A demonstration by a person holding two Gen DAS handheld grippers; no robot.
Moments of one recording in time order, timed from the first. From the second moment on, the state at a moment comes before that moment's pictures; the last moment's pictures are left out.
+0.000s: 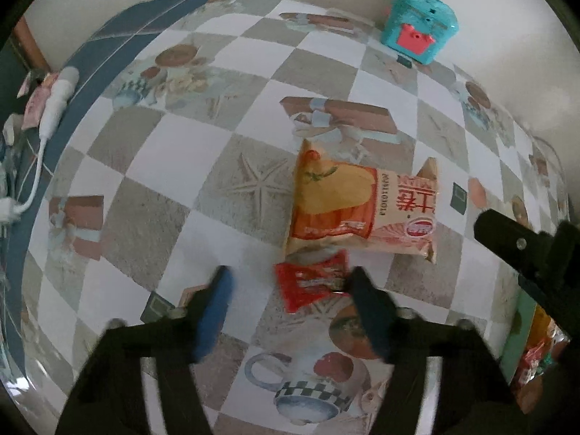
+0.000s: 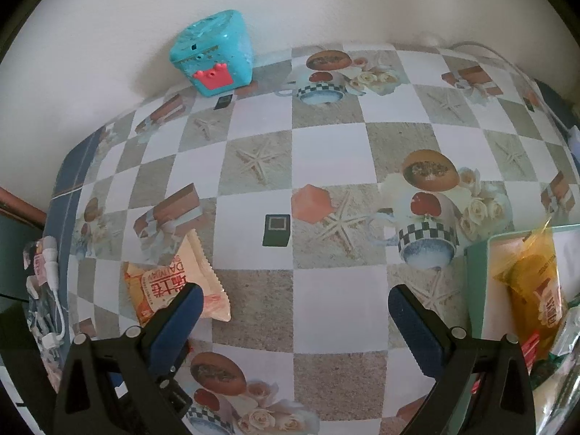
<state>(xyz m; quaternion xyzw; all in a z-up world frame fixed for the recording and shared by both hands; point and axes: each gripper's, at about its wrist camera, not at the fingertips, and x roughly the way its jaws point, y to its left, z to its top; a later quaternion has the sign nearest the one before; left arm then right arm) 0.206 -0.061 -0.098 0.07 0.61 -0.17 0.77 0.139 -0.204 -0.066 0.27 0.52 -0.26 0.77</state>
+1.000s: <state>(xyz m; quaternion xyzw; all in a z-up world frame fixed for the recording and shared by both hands) 0.244 0.073 -0.082 -0.09 0.62 -0.04 0.78 0.200 -0.131 -0.065 0.19 0.55 -0.19 0.79</state>
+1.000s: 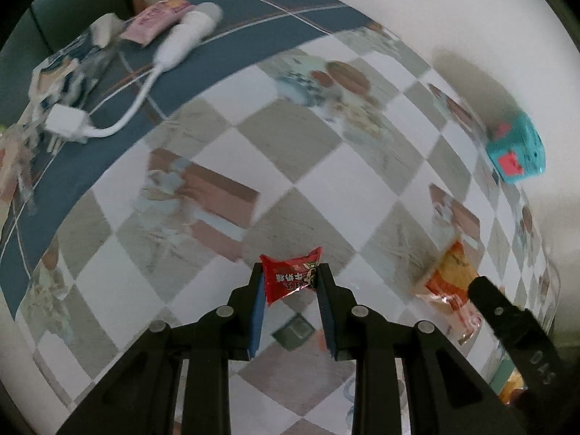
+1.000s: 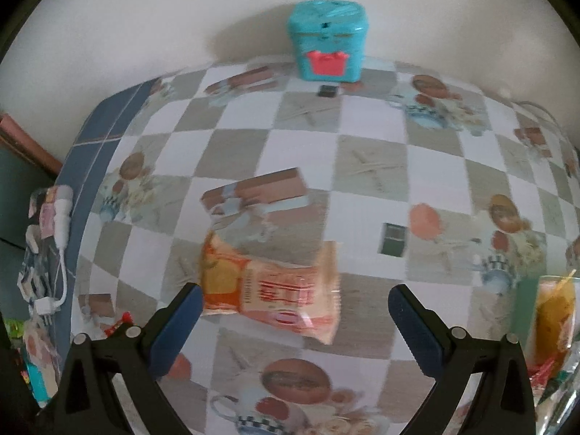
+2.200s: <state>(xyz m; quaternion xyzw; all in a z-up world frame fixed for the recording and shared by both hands) 0.233 0.067 -0.056 -0.07 0.61 -0.04 0.79 0.167 -0.112 -0.071 0.16 0.56 -0.20 0.79</state>
